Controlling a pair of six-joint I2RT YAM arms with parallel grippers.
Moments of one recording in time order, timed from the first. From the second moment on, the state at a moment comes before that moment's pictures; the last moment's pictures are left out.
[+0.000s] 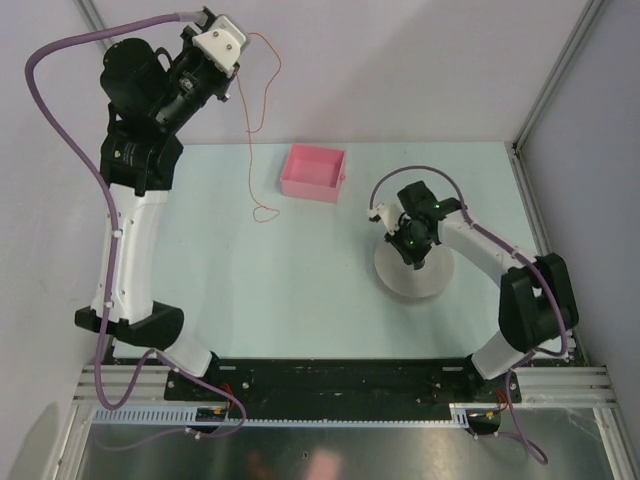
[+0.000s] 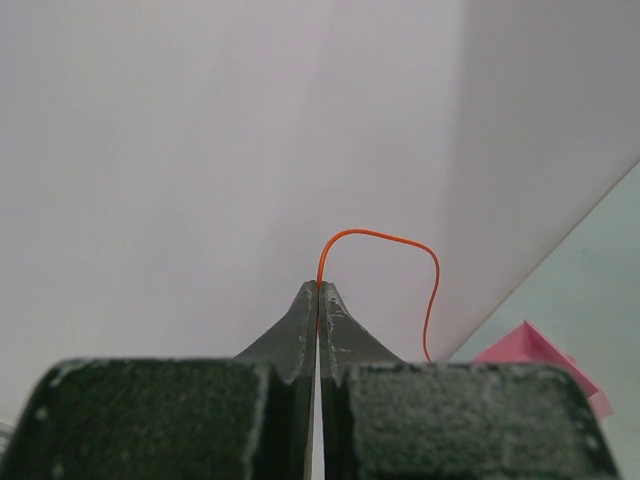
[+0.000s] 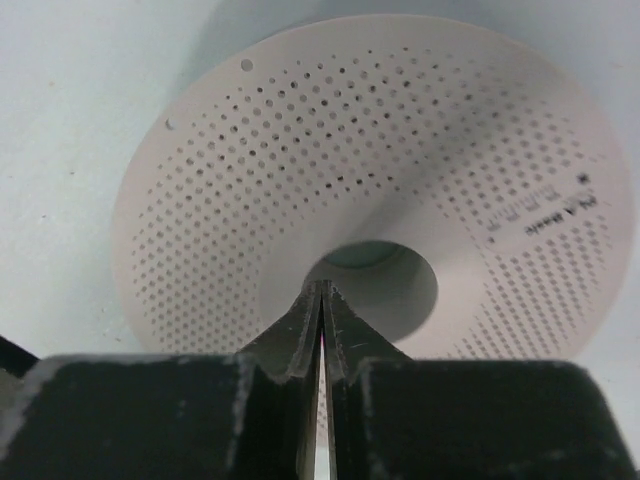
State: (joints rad) left arm -0.30 1.59 2.31 -0.53 0.31 0.59; right arm 0.41 1.57 1.17 -0.79 -0.15 -0.46
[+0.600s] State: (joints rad) left arm -0.30 1.49 2.21 -0.53 0.30 0.50; right arm 0.54 1.68 1.17 -0.74 -0.07 -0.41
